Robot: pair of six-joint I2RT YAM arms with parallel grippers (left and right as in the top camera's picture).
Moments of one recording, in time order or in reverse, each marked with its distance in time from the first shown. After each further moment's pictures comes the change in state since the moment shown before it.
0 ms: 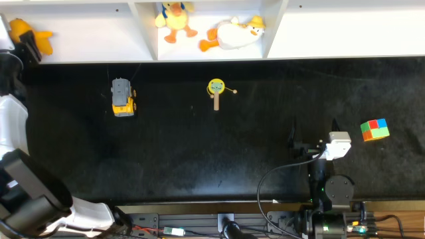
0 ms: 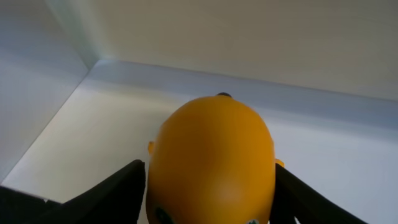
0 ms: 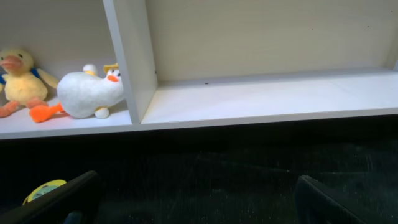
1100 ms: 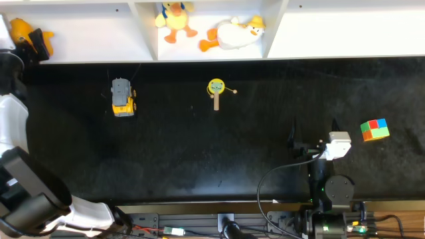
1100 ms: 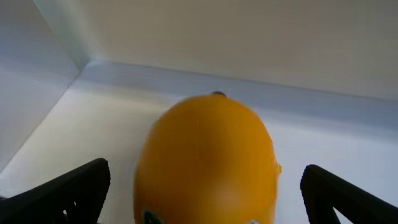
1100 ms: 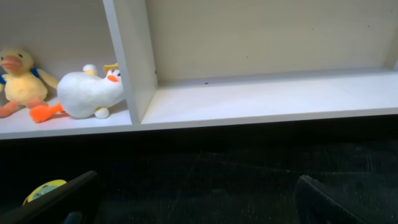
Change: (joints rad) left arm 0.000 0.012 0.000 0.016 0.023 -0.002; right arm 0.000 0.000 0.000 0.001 0.000 -0.001
